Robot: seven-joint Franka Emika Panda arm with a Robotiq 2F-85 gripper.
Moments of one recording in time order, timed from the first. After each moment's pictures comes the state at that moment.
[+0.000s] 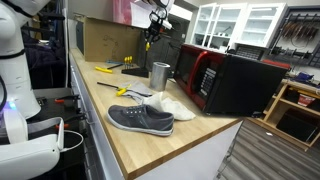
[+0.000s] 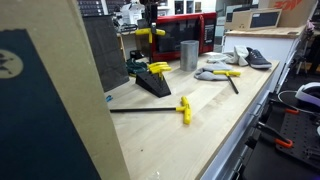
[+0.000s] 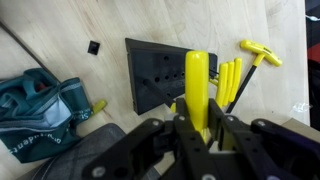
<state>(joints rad) 0.11 0.67 0.09 -0.96 0.12 1.43 -0.96</state>
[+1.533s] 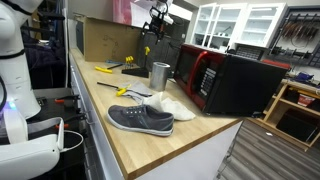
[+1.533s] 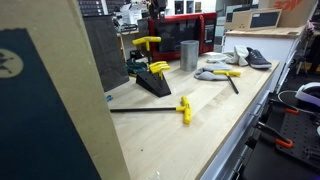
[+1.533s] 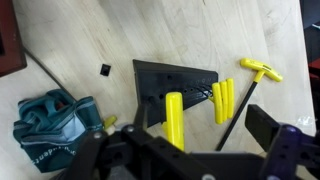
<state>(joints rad) 0.10 0.57 0.08 -1.06 0.06 1.44 -0.96</state>
